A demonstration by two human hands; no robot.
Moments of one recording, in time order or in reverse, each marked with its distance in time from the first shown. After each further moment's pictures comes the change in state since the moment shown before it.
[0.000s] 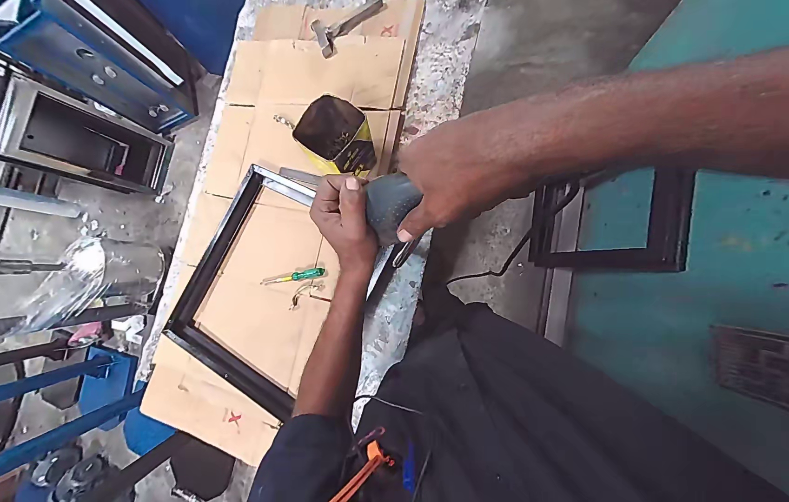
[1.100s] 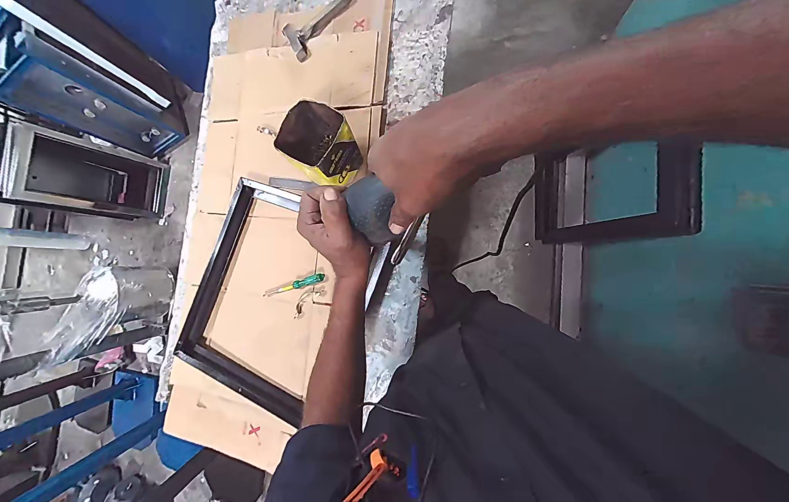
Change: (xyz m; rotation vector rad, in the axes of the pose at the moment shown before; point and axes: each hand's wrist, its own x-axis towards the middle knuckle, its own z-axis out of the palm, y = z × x) left_hand -0.016 0.001 -0.003 0.153 -0.025 -0.027; right_hand 0.010 0.002 0.005 -0.111 0.094 0.020
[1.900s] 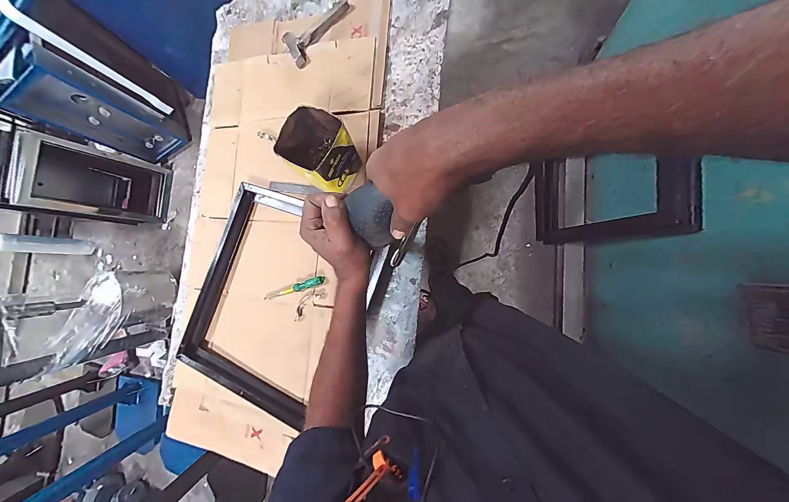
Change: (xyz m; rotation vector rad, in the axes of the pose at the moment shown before) left_hand -0.015 -0.003 -0.007 0.043 -0.040 -0.011; right_hand 0.005 -0.002 0.005 0.007 -0.059 0.012
